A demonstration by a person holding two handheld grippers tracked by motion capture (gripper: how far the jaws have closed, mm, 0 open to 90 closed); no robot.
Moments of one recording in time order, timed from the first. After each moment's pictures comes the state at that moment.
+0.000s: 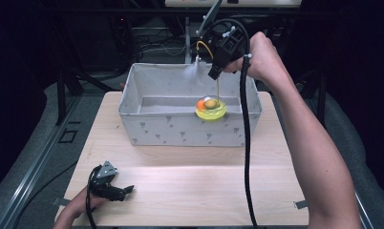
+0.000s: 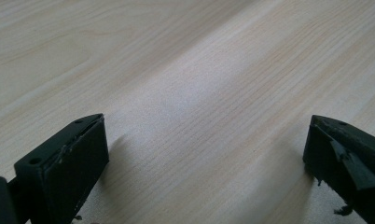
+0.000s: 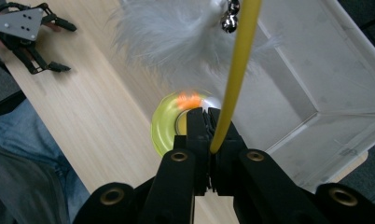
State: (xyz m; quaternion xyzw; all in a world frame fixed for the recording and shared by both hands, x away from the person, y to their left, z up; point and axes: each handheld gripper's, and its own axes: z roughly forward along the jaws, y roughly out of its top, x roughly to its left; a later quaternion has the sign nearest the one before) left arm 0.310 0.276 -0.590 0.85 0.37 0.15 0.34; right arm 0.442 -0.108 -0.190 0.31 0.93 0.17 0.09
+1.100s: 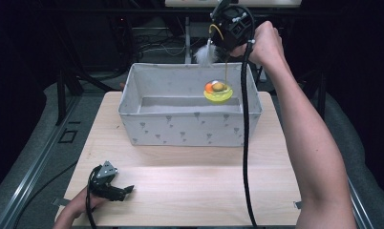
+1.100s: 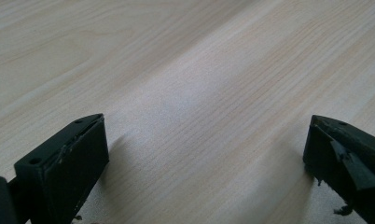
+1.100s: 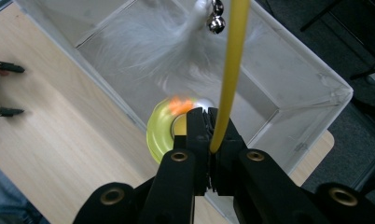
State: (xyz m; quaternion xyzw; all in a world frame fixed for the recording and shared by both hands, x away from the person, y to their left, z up) left arm 0.309 0.276 -0.590 0.85 0.37 0.15 0.34; right arm 0.491 -0.134 -0.189 0.39 0.89 0.18 0.13
